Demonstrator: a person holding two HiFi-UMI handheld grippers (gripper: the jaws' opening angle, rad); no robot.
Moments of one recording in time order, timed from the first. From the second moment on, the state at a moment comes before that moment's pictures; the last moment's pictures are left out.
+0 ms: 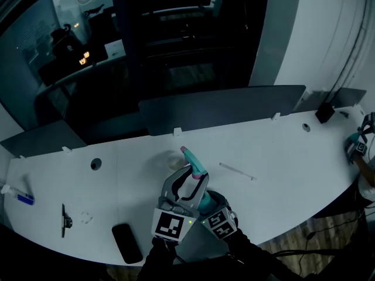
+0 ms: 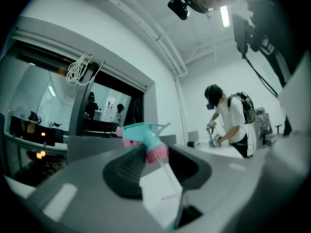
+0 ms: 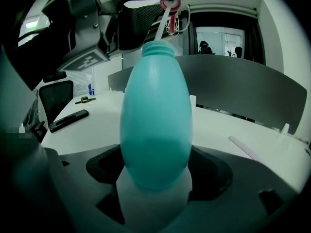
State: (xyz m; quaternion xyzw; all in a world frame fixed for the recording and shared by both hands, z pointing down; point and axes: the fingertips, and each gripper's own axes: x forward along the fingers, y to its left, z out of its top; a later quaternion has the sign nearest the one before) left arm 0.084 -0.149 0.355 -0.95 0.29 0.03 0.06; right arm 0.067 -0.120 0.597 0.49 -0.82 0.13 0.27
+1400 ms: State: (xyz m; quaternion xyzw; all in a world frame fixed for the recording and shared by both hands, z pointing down) left arm 0.085 -0.107 0.461 -0.96 0.26 -0.13 0.01; right arm 0.066 -0.117 0.597 0.48 -0.82 0.13 0.28
